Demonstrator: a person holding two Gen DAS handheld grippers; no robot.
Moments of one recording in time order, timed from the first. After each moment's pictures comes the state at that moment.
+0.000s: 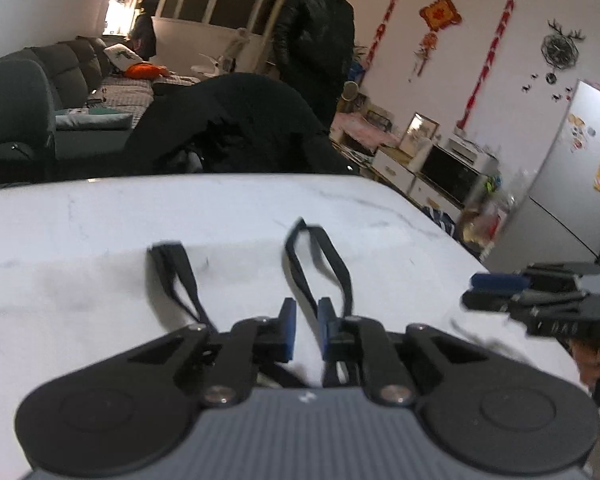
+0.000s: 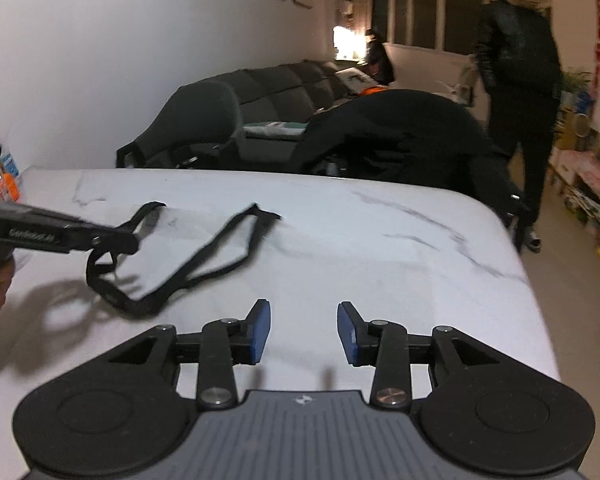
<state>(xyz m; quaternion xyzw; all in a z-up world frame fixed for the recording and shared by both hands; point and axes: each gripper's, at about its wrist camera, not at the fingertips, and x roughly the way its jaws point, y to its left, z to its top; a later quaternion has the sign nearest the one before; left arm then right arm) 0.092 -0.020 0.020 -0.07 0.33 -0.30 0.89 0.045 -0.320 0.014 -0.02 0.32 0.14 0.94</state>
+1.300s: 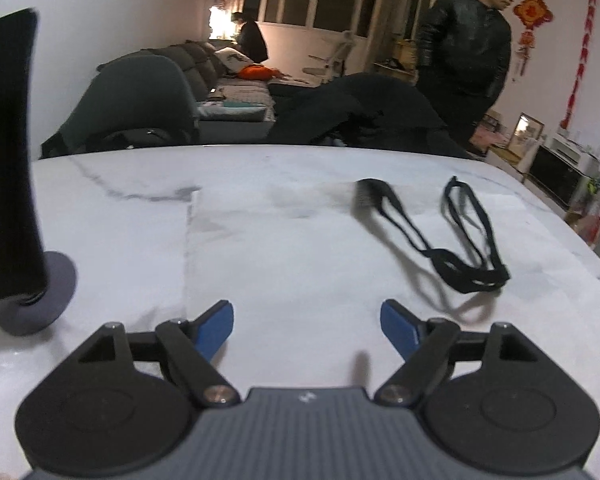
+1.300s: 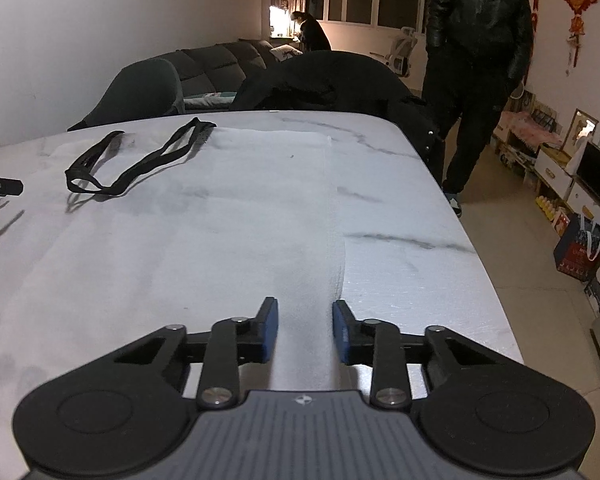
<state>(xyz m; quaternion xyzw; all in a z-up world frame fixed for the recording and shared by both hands) 0.017 0.096 0.018 -0.04 0.34 -0.11 0.93 -0.067 -0.358 -0.014 -0.02 0.35 0.05 0.94</state>
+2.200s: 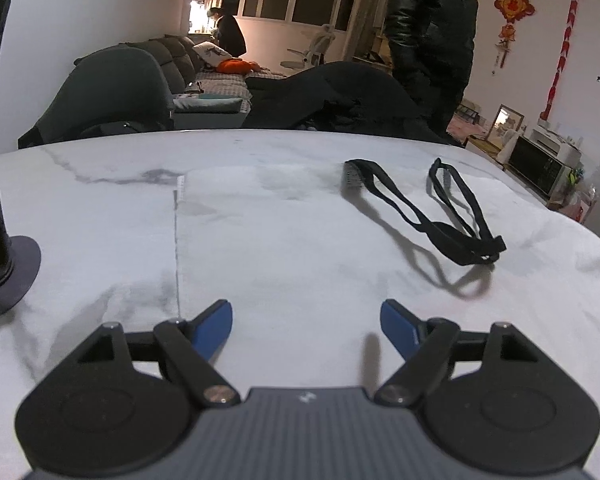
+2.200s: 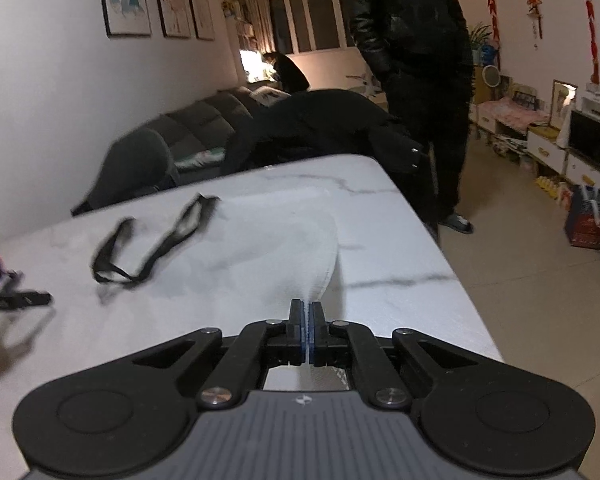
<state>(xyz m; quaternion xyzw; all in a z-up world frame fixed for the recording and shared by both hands) 0.018 0.083 0.000 -0.04 0.35 -0.15 0.92 -0.078 -0.380 0.031 0.09 0.29 0.05 0.95</state>
